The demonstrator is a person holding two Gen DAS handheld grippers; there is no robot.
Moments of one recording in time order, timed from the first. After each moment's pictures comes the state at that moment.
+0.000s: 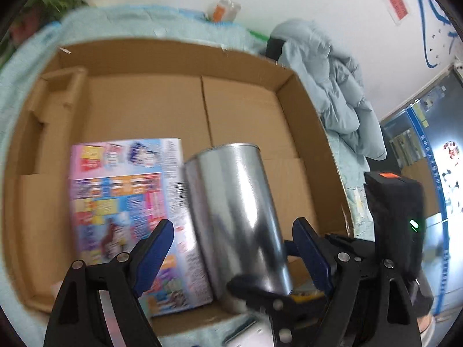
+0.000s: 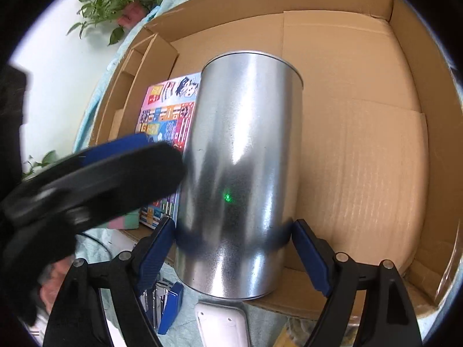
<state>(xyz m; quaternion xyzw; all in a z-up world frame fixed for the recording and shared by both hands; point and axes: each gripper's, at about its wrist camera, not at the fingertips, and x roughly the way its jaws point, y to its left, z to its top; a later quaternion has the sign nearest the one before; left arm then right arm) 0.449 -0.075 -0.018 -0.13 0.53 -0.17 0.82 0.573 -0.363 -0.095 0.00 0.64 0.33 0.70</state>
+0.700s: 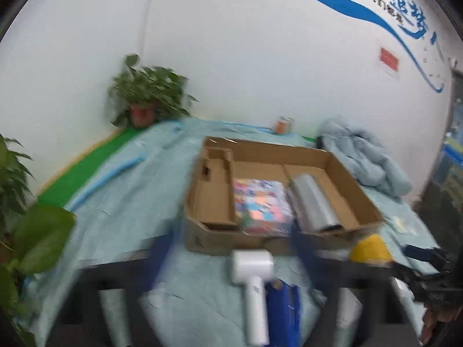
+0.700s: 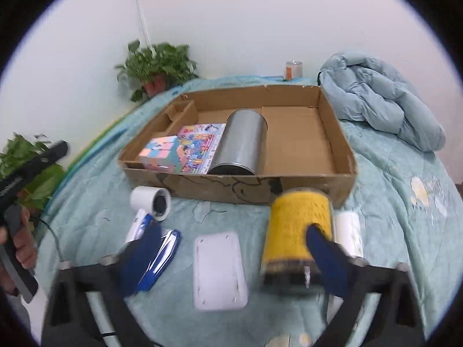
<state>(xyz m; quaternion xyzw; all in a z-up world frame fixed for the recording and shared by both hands) 0.142 0.028 0.046 -0.07 0.29 0.00 0.96 0.365 -0.474 -0.034 0.00 0.37 0.28 0.89</state>
